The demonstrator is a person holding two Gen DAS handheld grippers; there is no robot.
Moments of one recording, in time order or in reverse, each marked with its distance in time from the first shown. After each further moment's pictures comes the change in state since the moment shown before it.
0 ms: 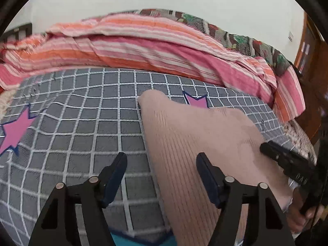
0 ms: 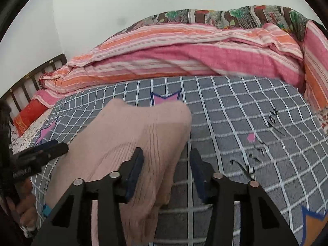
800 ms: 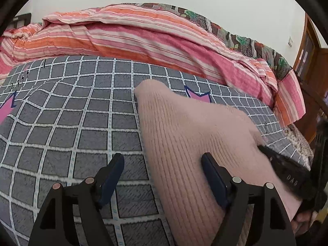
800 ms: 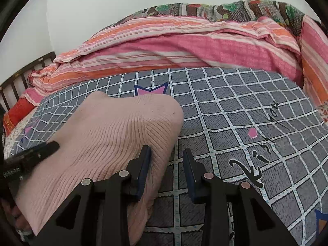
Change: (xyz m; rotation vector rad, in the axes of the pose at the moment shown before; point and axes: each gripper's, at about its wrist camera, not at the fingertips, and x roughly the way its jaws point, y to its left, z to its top) left arm 0.038 0.011 -0.013 -0.027 -0.039 -0.050; right arm 0.036 -0.012 -0.019 -0.008 -0.019 -0.076
